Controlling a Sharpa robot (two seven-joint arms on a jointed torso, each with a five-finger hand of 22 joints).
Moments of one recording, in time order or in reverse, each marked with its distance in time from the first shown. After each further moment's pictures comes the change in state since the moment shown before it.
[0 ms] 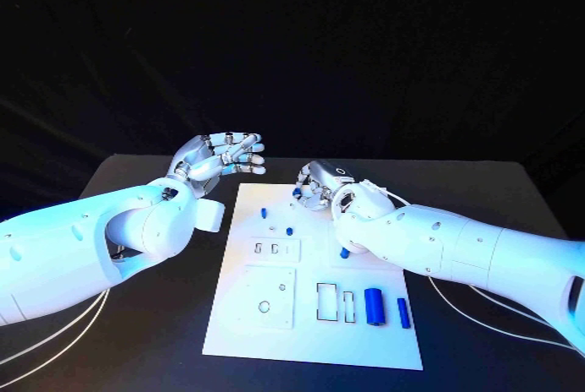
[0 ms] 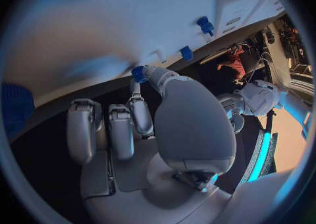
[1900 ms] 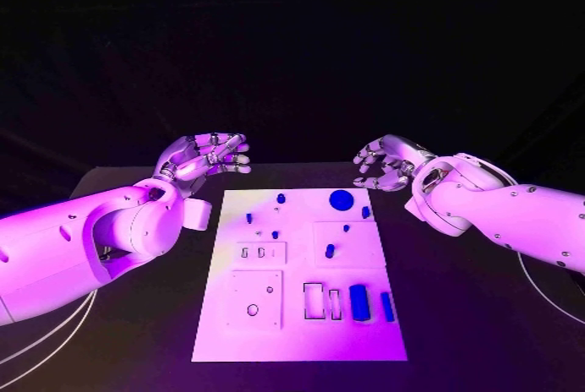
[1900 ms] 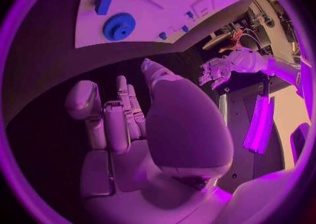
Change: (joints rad) left arm -0.002 -0.013 -0.005 -0.039 0.003 0.005 -0.002; left_hand 0.000 0.000 0.003 0.003 0.000 -0.004 -0.004 0.000 0.002 0.000 0.000 -0.004 0.000 -0.015 0.007 0.000 0.002 0.000 -0.011 0.004 0.004 0.001; right arm 0.108 -0.454 0.025 0.332 0.193 0.109 0.126; right_hand 0.126 -0.021 -0.228 0.085 -0.048 -0.070 0.060 -0.203 -0.151 -0.419 0.078 -1.087 -0.991 0.000 0.061 -0.141 -0.056 0.048 -0.143 0.055 -0.373 -0.071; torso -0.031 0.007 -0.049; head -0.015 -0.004
